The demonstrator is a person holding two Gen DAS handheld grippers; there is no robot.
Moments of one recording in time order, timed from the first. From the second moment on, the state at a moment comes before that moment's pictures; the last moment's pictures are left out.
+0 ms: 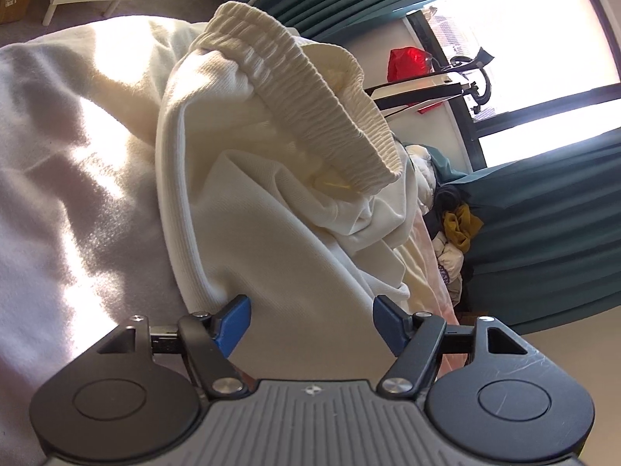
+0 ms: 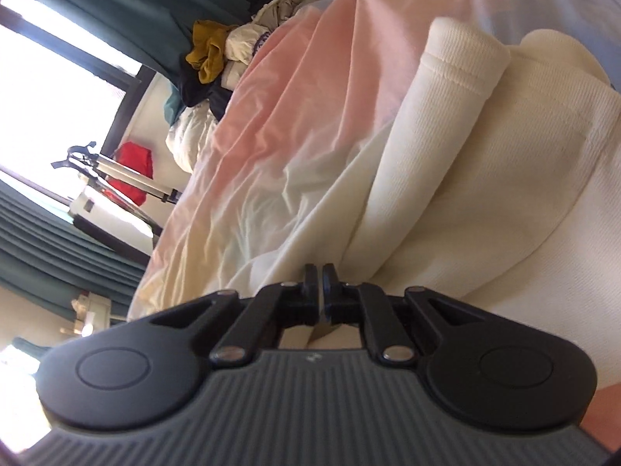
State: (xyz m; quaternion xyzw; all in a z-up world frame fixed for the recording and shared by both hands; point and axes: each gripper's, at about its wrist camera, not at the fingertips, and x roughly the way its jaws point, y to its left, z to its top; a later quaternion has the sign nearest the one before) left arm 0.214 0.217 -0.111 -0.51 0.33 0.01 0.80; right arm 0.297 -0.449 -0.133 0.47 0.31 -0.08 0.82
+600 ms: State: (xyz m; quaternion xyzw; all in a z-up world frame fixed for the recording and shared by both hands) left arm 0.231 0.224 -0.131 -0.51 0.34 0.00 0.79; right arm 0.341 -0.429 -0.101 0.37 0.35 -0.15 0.85
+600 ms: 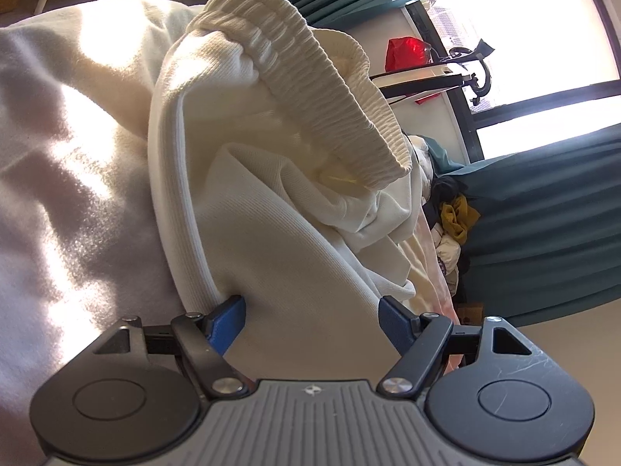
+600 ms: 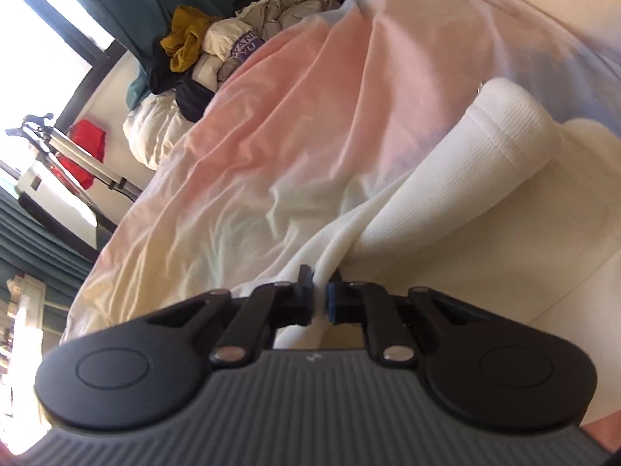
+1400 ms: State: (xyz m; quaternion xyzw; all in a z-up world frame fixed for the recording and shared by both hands) left arm 0.187 0.179 -0.086 -0.41 0.33 -0.10 0.84; right arm 0.047 -0.374 -0.083 0.43 0.45 -0.01 0.78
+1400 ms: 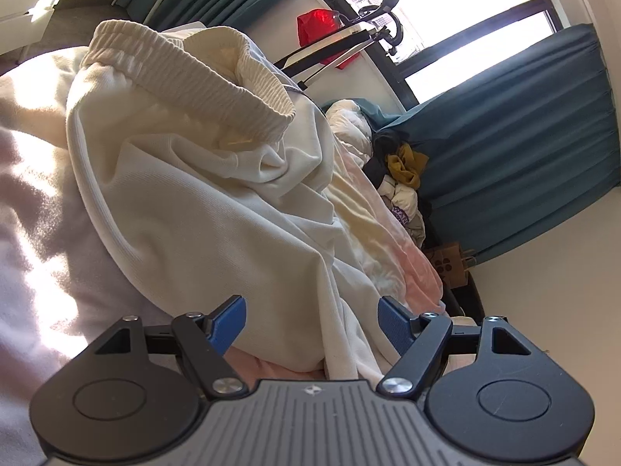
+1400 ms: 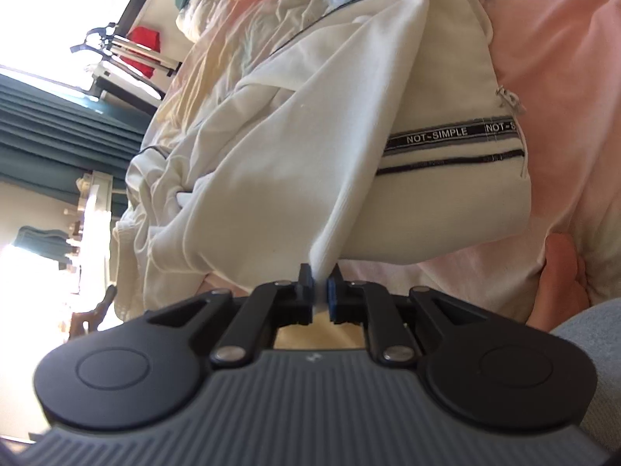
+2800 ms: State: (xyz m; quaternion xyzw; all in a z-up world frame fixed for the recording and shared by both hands) left arm 0.188 0.138 -0.093 -0.32 0.36 -0.10 0.87; right arm 0.266 -0.569 -0.022 0.35 0.24 -0.04 0.91
